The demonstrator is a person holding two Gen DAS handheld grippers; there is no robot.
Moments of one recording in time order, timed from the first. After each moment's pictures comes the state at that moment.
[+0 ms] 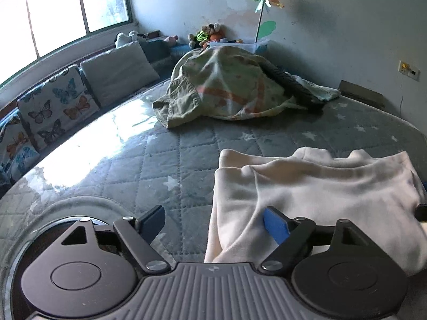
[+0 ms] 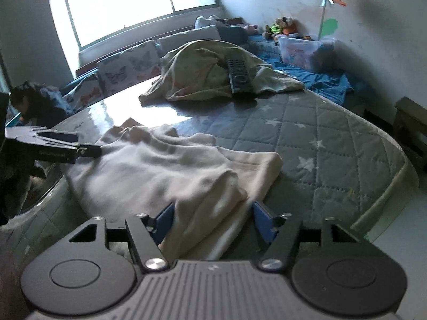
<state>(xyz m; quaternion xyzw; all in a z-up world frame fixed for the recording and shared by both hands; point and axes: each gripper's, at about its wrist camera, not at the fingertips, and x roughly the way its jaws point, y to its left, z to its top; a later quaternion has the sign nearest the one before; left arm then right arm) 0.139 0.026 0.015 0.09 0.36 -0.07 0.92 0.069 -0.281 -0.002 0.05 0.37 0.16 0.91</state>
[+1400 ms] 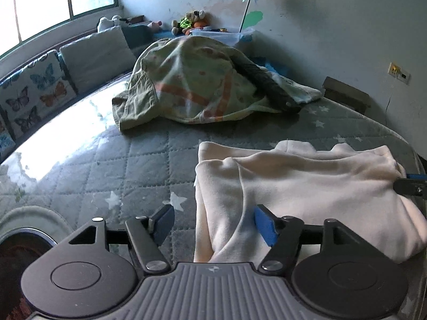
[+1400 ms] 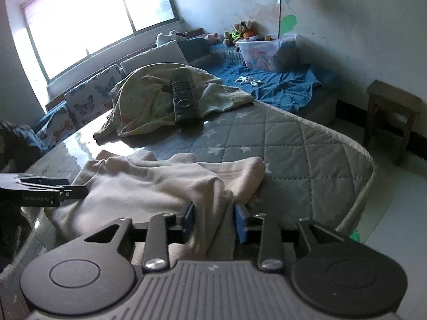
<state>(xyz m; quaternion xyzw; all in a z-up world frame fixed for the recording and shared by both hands) 0.178 -0.022 0.010 0.06 0.39 -0.11 0.91 0.106 -0.333 -0.001 0.12 0.36 0.09 0.92</state>
